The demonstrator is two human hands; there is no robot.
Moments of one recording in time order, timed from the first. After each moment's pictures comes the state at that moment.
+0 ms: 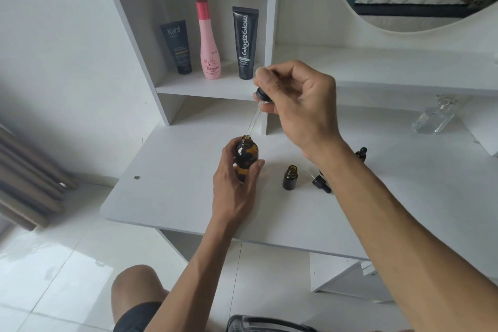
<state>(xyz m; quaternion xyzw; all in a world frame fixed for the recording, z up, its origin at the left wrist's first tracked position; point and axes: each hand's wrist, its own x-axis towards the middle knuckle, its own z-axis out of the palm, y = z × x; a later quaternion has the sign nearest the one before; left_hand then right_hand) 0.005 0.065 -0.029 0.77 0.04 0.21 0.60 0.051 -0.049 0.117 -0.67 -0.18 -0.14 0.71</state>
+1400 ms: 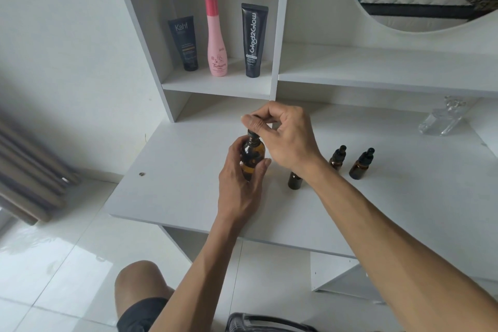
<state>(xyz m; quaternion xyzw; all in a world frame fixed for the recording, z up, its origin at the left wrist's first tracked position) 0.007 0.068 -0.033 0.78 0.02 0.23 0.59 0.059 -0.035 0.067 -0.81 -0.19 -0.10 0.54</state>
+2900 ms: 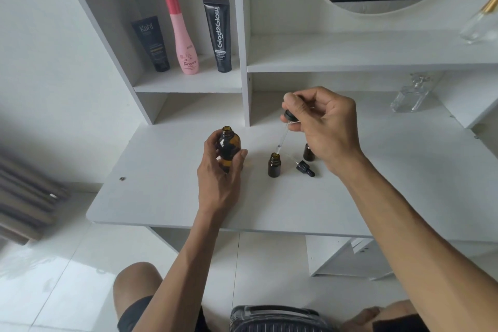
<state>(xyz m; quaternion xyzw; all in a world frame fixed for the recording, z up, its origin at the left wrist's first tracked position) 0.004 0.065 -0.030 0.79 0.05 0.22 0.57 0.034 -0.117 0.075 -0.72 -0.06 -0.15 0.68</state>
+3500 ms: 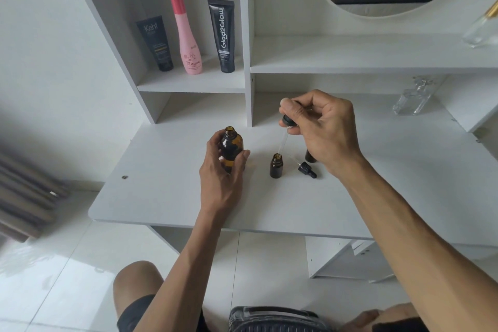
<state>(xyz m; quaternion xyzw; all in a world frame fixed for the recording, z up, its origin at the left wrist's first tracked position) 0.004 0.066 -0.029 0.79 0.04 0.22 0.57 0.032 -0.113 0.077 -0.75 -0.08 -0.15 0.64</state>
